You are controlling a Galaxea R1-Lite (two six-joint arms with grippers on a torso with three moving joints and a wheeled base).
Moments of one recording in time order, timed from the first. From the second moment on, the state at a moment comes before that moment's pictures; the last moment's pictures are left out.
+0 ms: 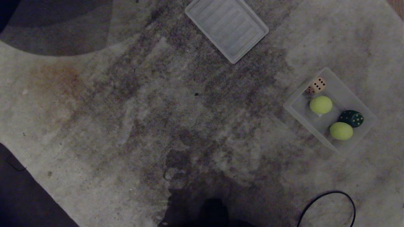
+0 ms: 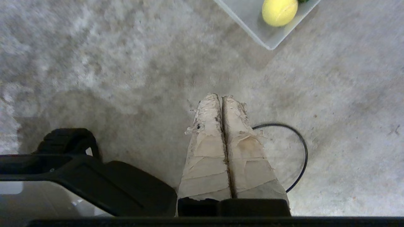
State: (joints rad) left arm -0.01 0.00 0.00 0.00 0.04 -0.03; right arm 0.01 0.00 0.00 -0.02 0.00 0.00
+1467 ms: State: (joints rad) left arm -0.01 0.00 0.00 0.00 0.04 -0.03; right arm 0.01 0.00 0.00 -0.02 0.00 0.00
